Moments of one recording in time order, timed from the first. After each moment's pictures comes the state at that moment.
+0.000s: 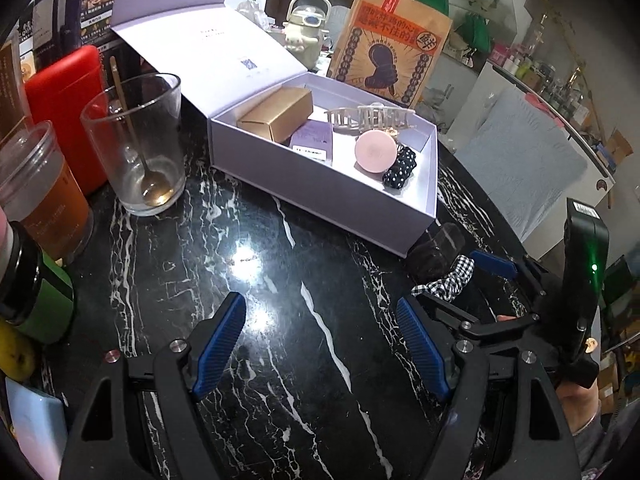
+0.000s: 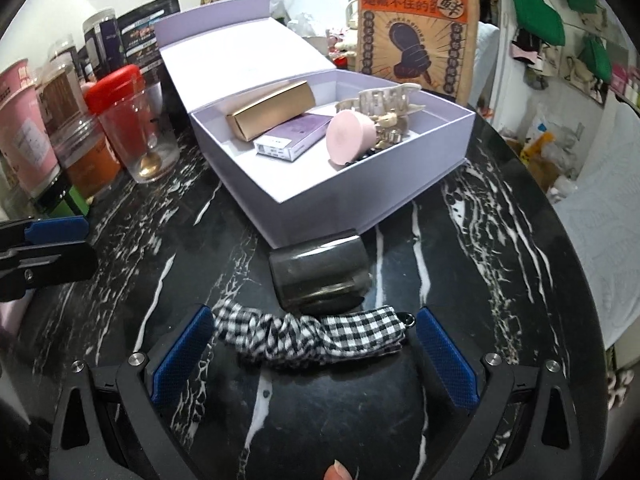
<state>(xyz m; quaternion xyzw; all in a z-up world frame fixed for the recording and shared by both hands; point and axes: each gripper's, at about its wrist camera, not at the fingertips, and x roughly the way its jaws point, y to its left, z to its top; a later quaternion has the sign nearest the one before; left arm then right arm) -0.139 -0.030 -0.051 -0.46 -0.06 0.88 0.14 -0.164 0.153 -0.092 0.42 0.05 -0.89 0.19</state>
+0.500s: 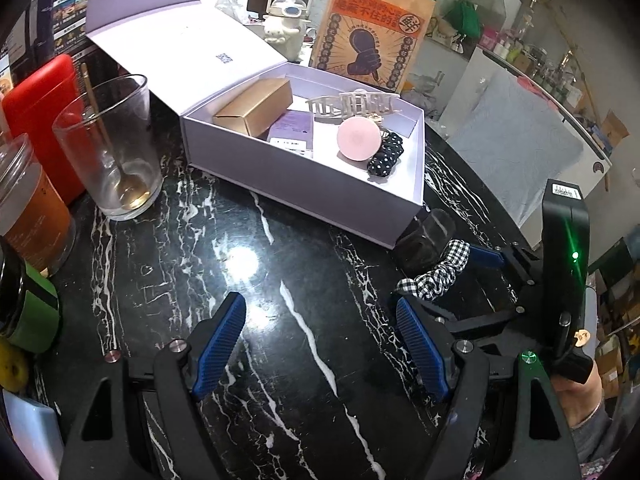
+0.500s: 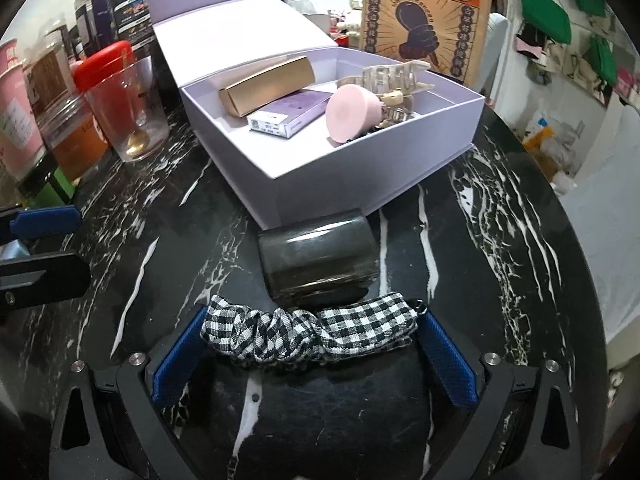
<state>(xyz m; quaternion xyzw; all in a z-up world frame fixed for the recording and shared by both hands) -0.143 -0.012 -0.056 -0.47 -0.04 0.87 0.15 -0.172 0.151 -0.104 0.44 0.06 -0.88 0.18</state>
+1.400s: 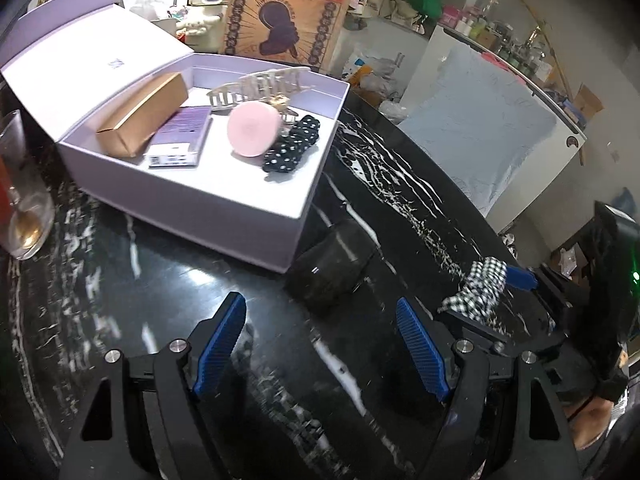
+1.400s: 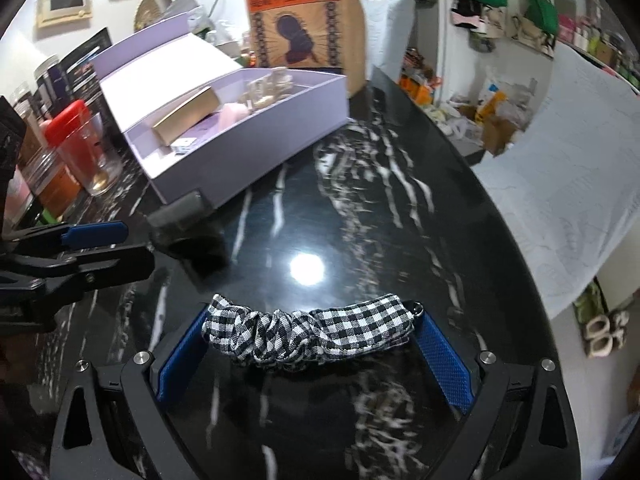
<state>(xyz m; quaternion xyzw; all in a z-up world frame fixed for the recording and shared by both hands) -0.169 0.077 -0.073 -0.47 -0.03 0.85 0.22 -0.144 0.249 -0.087 0.44 -0.01 -0.89 0.11</state>
